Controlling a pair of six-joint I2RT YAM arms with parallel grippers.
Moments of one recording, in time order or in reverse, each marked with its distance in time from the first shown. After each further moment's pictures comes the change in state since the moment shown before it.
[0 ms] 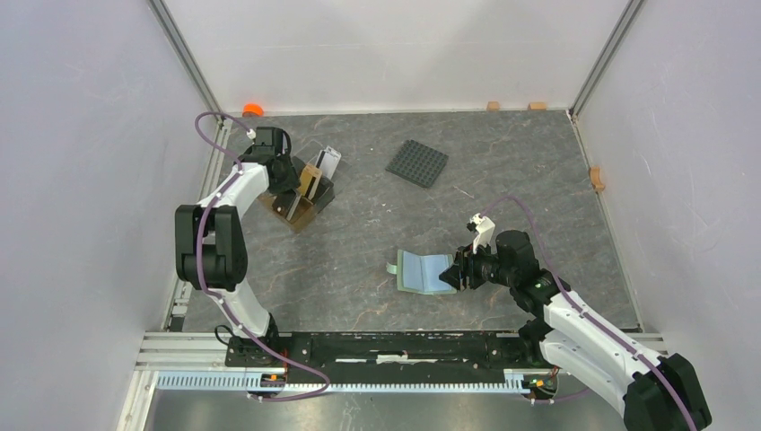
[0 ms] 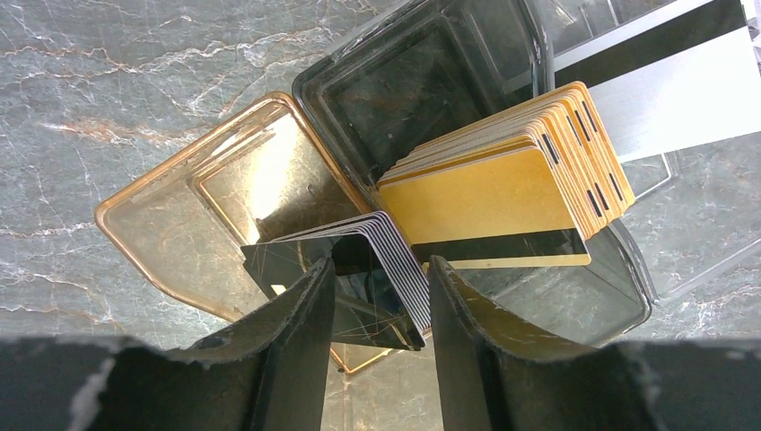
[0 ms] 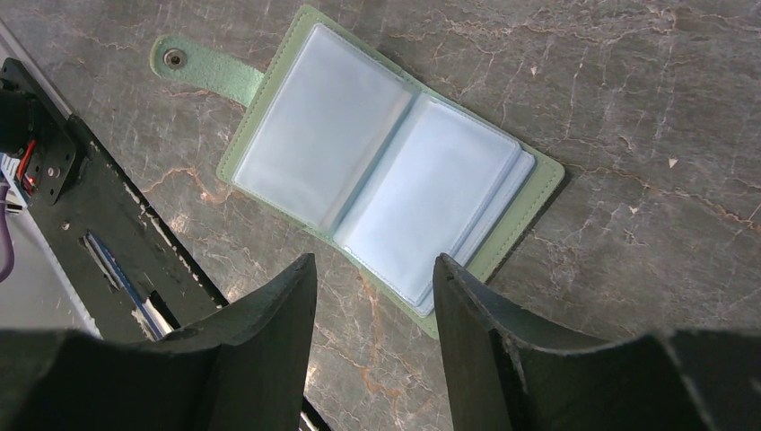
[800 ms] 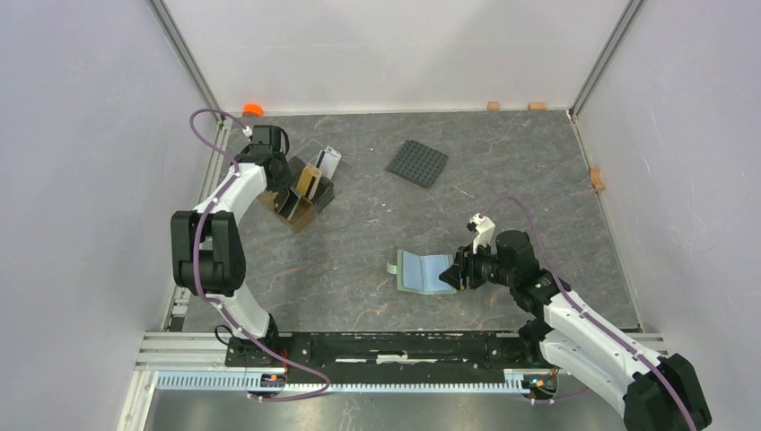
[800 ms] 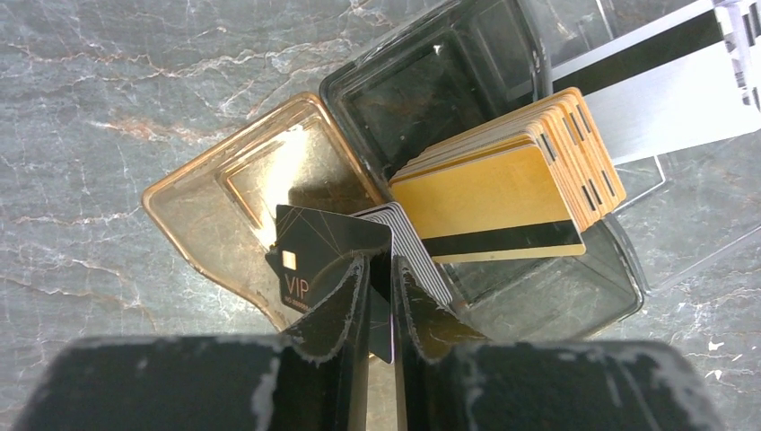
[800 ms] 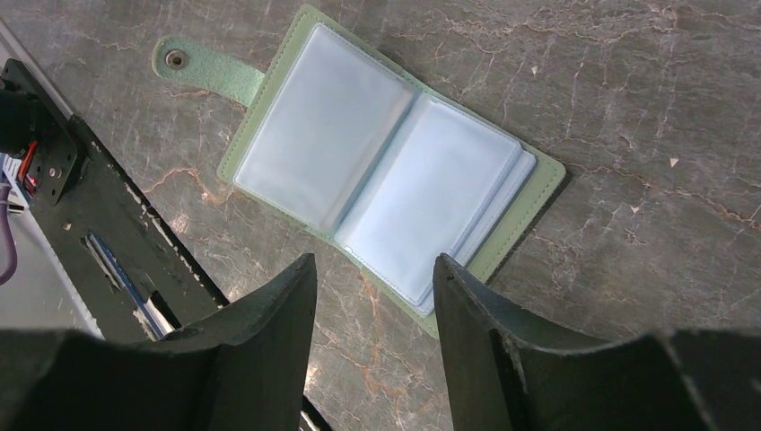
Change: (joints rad) left arm 0.000 -0.043 0.000 -0.010 -0.031 0.002; right arm 0.000 -0.001 0.000 0.000 -0.001 0.002
